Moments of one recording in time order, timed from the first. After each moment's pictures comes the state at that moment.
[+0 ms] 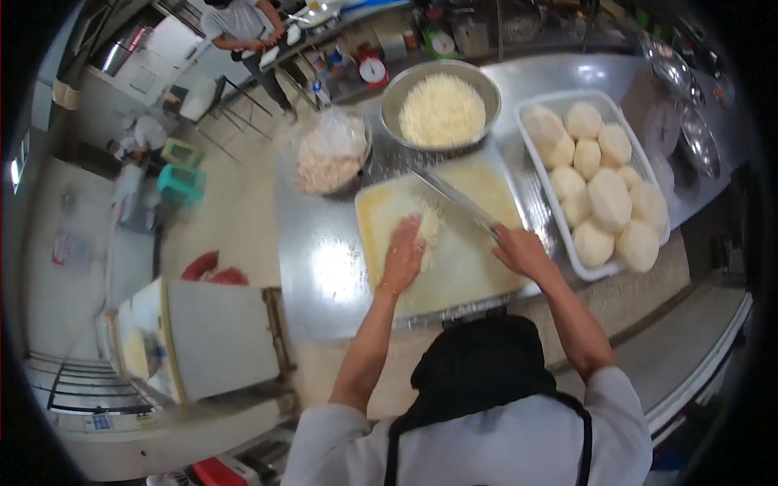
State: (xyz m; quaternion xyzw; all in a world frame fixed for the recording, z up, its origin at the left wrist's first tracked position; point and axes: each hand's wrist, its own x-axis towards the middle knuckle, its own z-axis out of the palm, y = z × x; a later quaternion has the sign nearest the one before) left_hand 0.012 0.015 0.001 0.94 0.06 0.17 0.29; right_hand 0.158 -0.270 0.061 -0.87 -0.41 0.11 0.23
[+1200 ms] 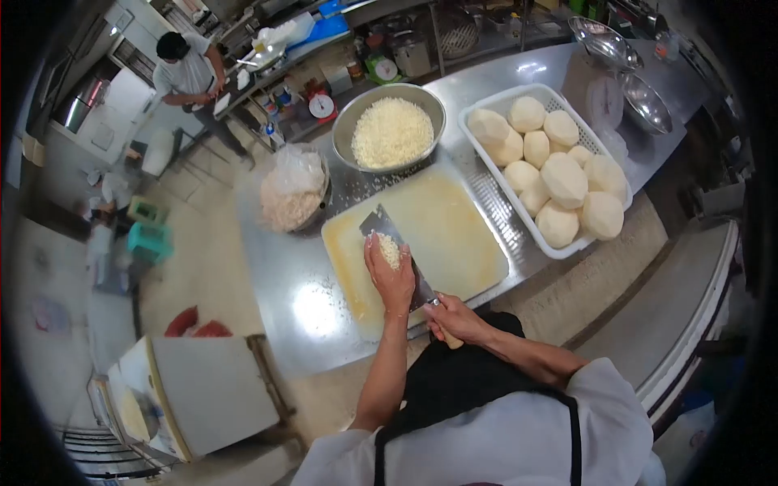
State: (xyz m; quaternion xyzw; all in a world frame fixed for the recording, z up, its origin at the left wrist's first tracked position) left_hand 0.031 -0.055 0.042 0.84 0.23 0.30 0.39; right_hand 0.012 -0.228 0.064 -0.54 -0.10 0.47 0.69
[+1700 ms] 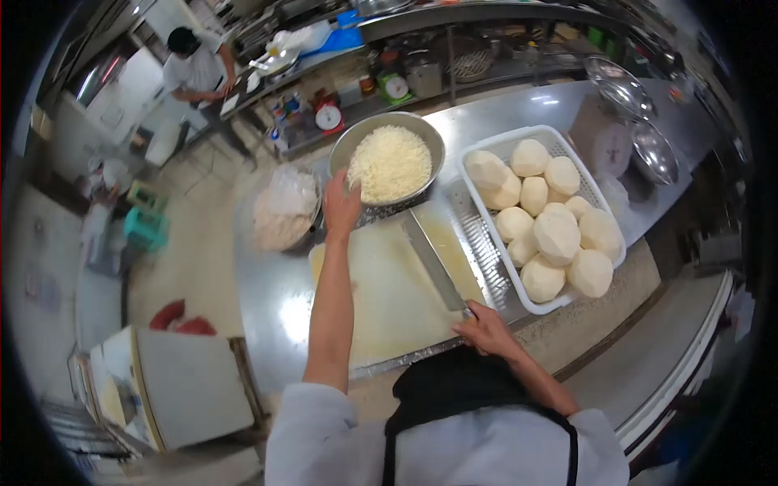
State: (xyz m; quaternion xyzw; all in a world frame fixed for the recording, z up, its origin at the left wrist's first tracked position) left_hand 0.232 0.092 0.067 0.89 0.15 0.31 0.29; right_hand 0.095 -0.326 0.085 -0.78 -0.18 0.34 0.50
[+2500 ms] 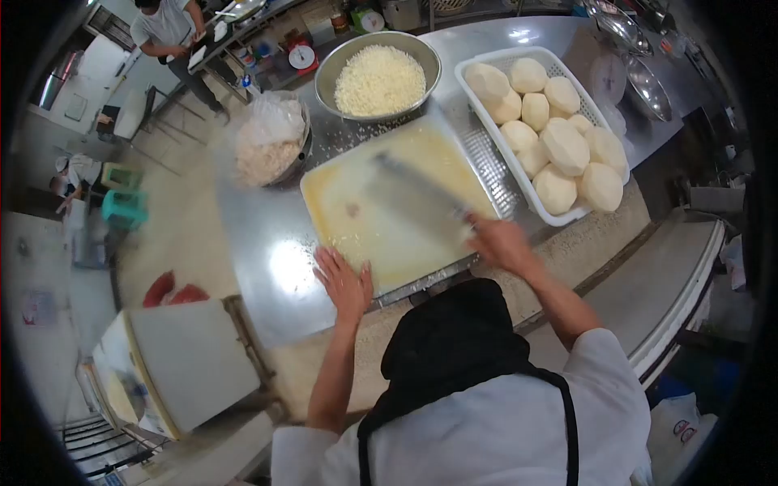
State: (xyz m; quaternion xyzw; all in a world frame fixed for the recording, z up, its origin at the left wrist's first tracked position) left_hand -0.095 0.003 -0.020 0.96 0.24 0.06 0.11; right_hand 0.091 -0.302 0.097 -0.91 -0.32 0.18 0.21
